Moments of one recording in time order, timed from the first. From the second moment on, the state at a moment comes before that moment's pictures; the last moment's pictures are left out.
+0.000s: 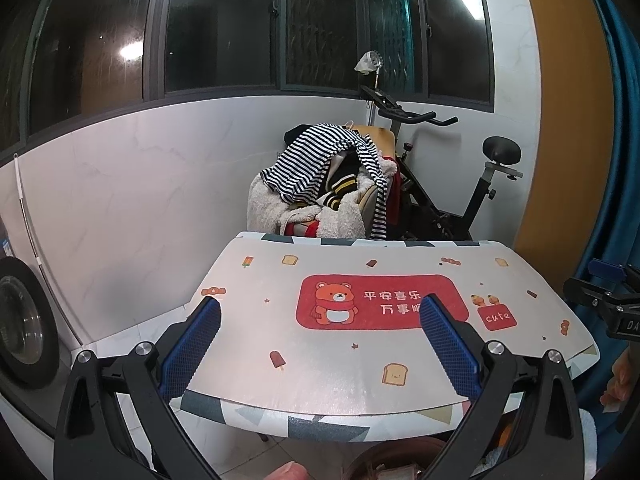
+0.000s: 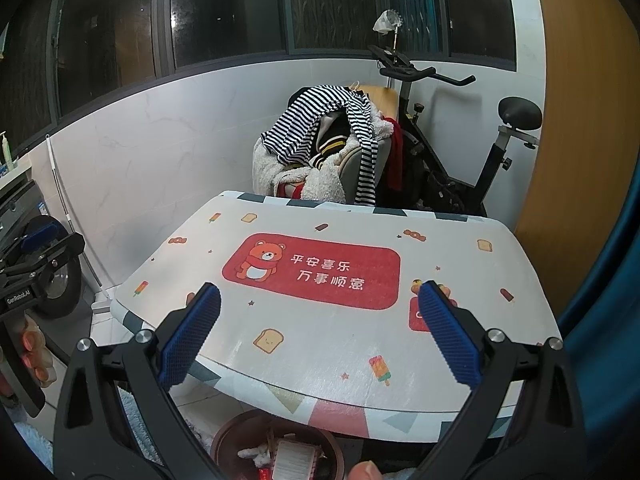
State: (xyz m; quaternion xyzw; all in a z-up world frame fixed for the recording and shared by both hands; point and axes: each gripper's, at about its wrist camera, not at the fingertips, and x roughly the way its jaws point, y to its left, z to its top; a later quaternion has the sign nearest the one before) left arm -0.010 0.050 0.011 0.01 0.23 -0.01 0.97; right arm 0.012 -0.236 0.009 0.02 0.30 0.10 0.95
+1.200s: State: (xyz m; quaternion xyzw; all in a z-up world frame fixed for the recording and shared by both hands) left arm -0.007 0.038 0.014 0.04 0.23 -0.01 0.97; right arm 0.011 -0.236 0.007 0.02 0.30 0.11 0.95
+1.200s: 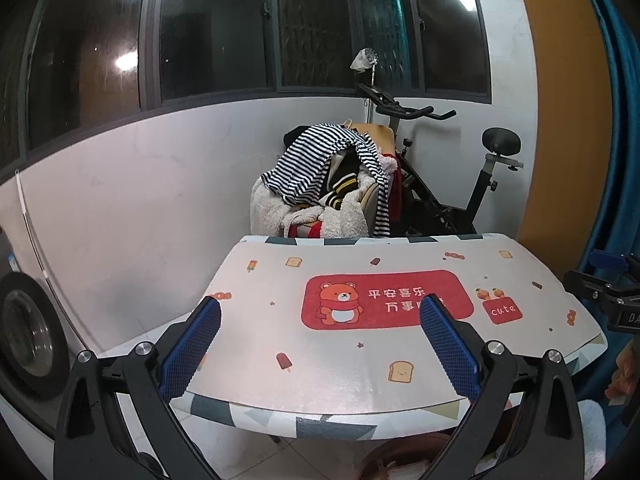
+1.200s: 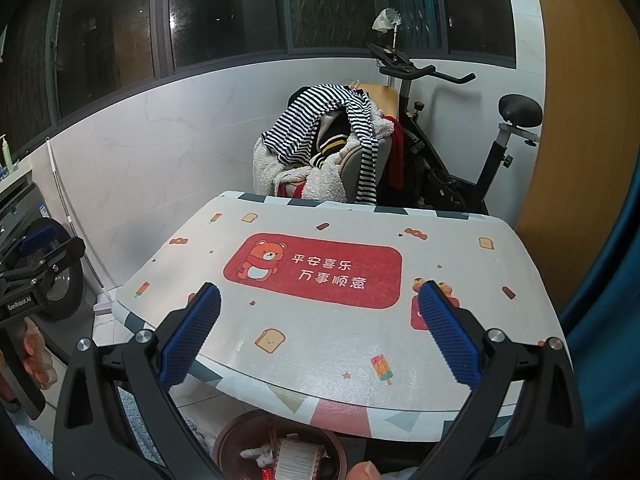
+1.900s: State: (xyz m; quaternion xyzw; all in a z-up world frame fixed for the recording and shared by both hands) left arm -0.004 0.040 0.022 0.03 0.23 -0.02 0.97; right arm 0.011 -0.238 0.011 0.01 0.29 0.10 0.95
